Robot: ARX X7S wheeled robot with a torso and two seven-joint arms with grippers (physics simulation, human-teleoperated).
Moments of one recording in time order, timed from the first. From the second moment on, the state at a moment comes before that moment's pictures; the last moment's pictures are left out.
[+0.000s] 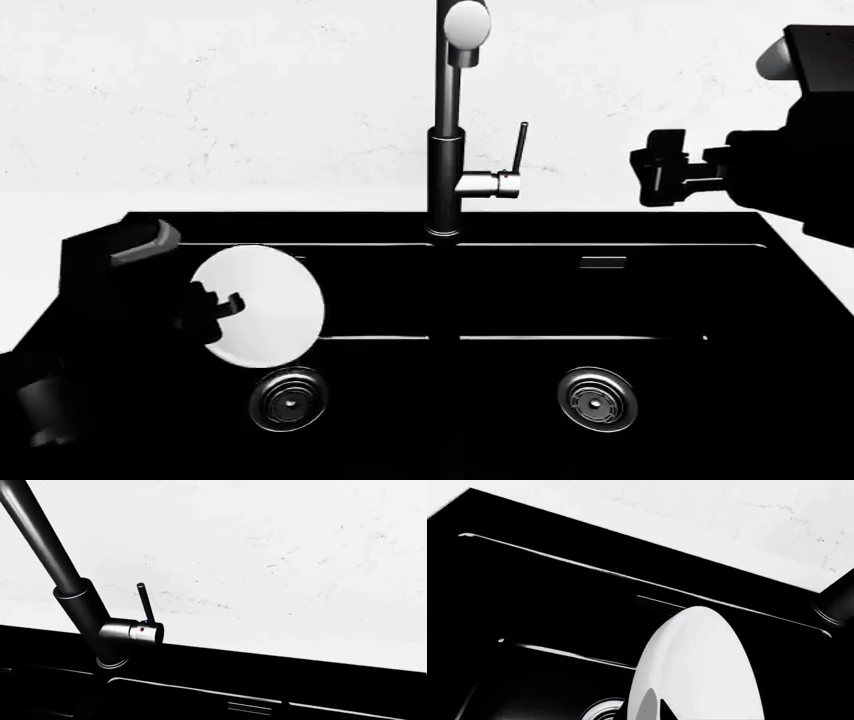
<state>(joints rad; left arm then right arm) -0.59 -0.56 -0.15 0.10 -1.24 -1.21 -0.54 1.29 0.71 -0.27 0.17 1.14 1.36 0.21</state>
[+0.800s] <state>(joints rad) -0.70 -0.46 -0.35 0.37 -1.37 -1.11 -1.06 1.31 0.69 -0.36 0.24 1.08 1.28 0.13</state>
